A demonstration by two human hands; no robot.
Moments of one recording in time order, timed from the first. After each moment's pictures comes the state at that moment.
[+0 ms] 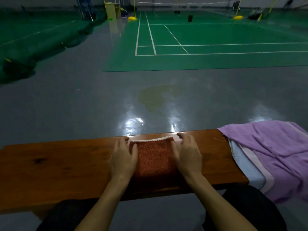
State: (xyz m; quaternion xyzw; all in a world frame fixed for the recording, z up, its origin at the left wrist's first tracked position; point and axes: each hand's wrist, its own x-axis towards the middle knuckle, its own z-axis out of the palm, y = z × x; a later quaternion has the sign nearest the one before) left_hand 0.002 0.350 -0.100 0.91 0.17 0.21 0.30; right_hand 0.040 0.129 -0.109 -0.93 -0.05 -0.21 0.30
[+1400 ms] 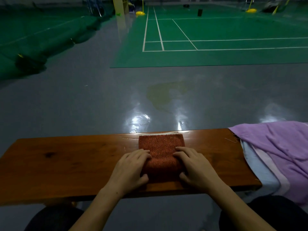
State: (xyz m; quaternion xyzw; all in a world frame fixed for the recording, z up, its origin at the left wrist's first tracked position) left_hand -0.032 0.382 -0.107 0.98 -0.15 0.04 0.11; right_hand 0.023 0.098 -0.117 -0.95 -0.30 0.03 0.12
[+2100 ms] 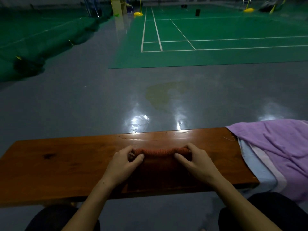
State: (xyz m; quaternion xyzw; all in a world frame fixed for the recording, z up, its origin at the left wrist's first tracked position) left_hand -0.023 0.393 -0.092 0.90 0.04 0.02 0.43; right_hand 0.031 0.096 -0.107 -0.90 -0.15 0.07 0.40
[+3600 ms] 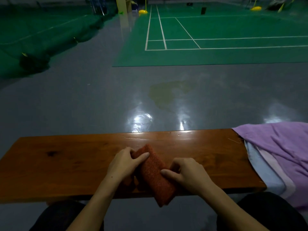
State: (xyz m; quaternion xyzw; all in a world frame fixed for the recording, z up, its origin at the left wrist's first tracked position) left_hand -0.009 0.395 -0.101 0.93 0.17 -0.06 0.33; right_hand 0.008 0.135 -0.099 -0.94 -0.20 0.13 0.24
